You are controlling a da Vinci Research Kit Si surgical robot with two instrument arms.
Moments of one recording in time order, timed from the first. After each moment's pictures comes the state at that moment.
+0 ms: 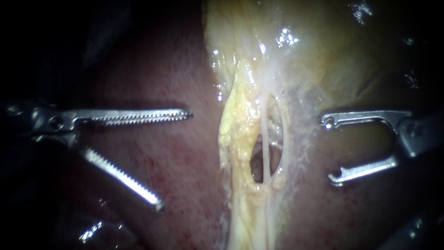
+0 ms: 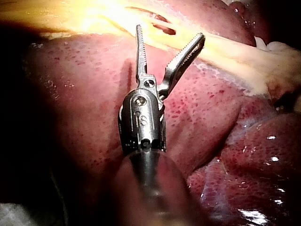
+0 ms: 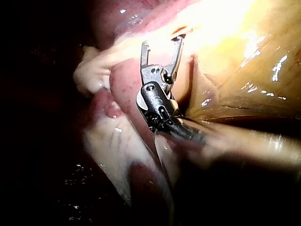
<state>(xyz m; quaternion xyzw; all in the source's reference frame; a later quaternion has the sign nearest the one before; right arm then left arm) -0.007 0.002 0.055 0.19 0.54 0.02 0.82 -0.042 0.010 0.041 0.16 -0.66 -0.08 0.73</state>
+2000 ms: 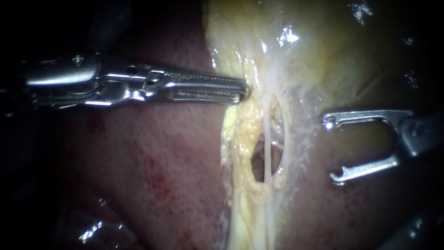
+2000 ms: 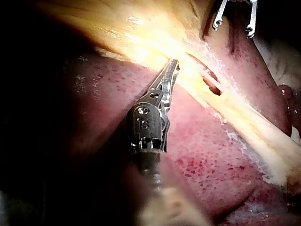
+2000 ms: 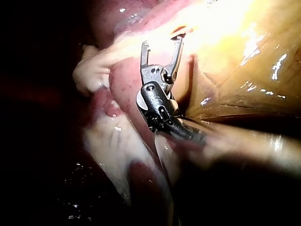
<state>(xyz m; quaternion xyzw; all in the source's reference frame) -0.007 0.002 0.055 0.19 0.54 0.01 0.82 -0.048 0.016 0.045 0.17 -0.53 -0.30 0.78</state>
